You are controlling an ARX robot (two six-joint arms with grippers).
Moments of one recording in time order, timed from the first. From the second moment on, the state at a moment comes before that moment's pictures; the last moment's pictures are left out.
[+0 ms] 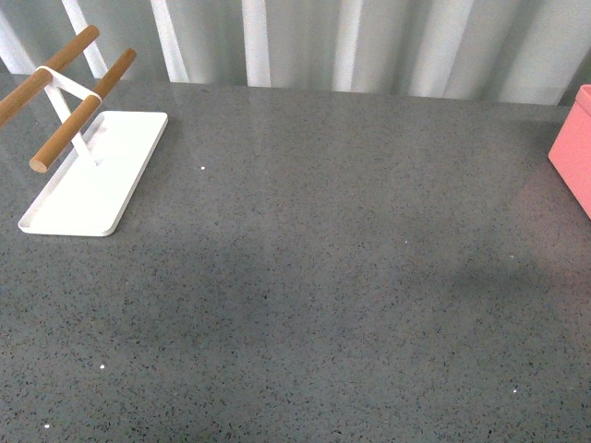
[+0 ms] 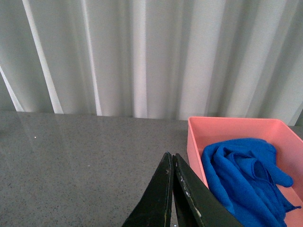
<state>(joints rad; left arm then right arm) 0.00 0.00 0.02 0.00 0.00 0.00 0.00 0.42 0.05 0.37 -0.01 -0.02</state>
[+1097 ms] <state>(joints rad) 0.00 0.00 0.02 0.00 0.00 0.00 0.00 0.00 0.02 0.00 0.00 -0.01</state>
